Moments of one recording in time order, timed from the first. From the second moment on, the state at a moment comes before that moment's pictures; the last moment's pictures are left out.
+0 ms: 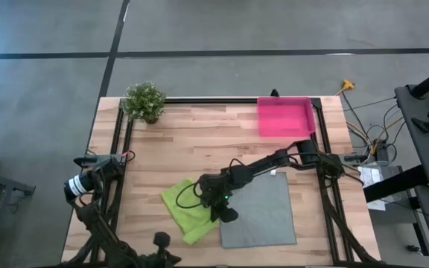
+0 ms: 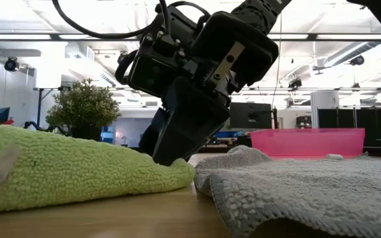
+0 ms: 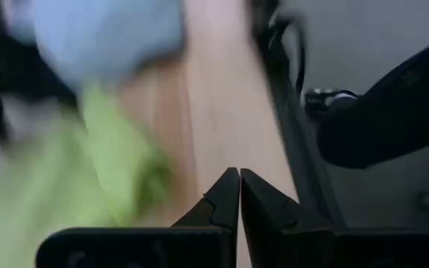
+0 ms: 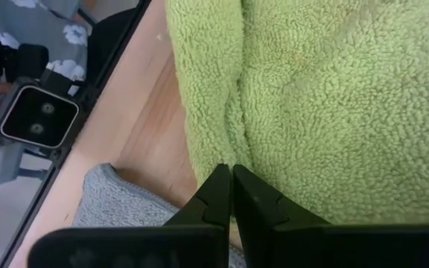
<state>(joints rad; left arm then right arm) -1.10 2.00 1.34 -0.44 -0.79 -0.69 0.18 2.30 1.47 -0.18 -0.72 0.02</state>
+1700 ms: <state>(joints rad) -1.00 2.13 1.42 -0.69 -0.99 0.42 0.18 2.30 1.47 -0.16 -0.71 0.09</state>
